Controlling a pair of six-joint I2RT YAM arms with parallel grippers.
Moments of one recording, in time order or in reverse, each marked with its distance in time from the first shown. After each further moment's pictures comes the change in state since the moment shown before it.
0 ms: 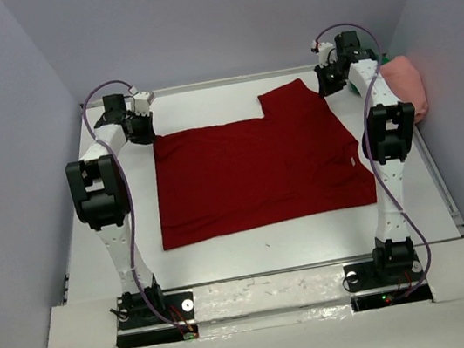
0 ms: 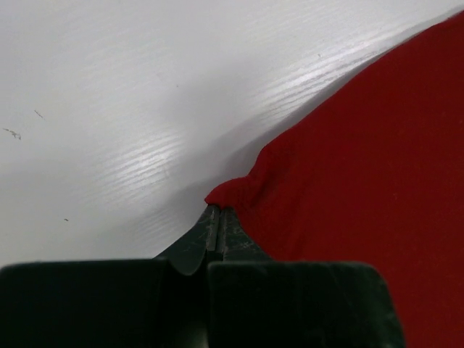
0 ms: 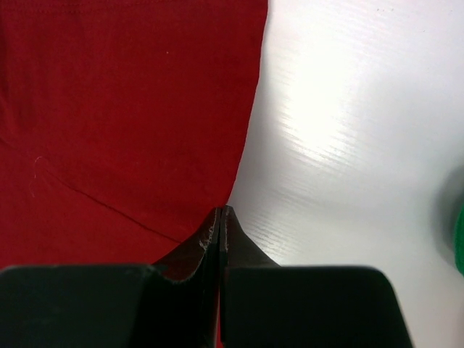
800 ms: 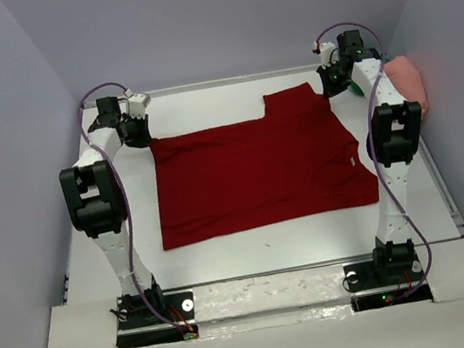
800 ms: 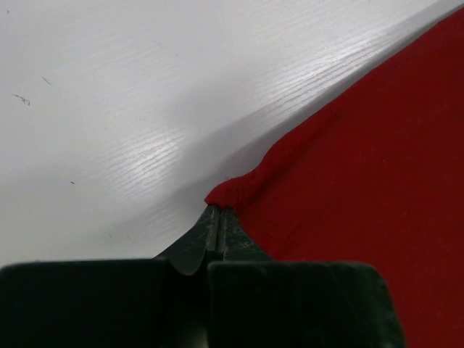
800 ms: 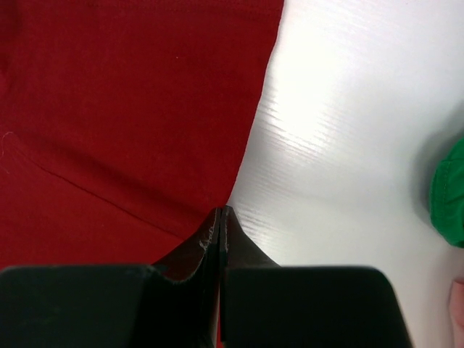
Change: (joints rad) left arm 0.027 -0.090 -0.084 -0.021 0.013 0.029; right arm 0.000 -0.105 -0.130 0.006 0.047 -0.054
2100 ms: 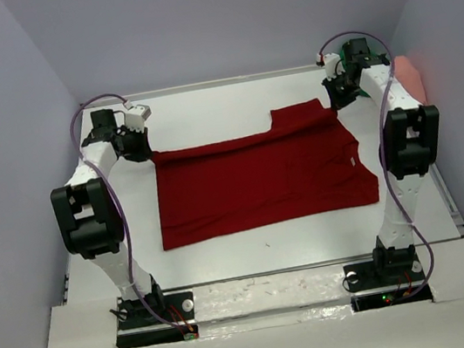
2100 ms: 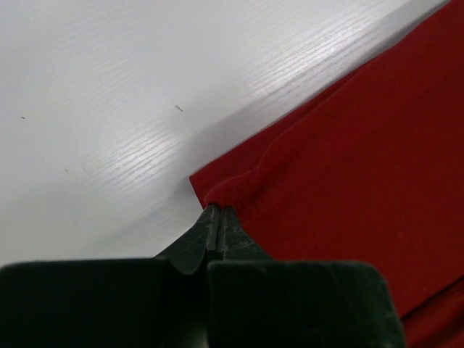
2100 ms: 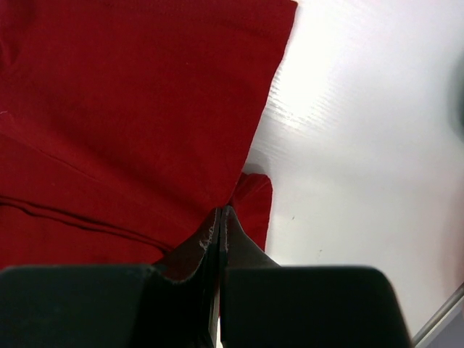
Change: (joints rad) left arm 0.022 -0.203 -0.216 -0.031 0.067 0.070; right arm 0.000 -0.264 -0.350 0.008 0.026 -0.062
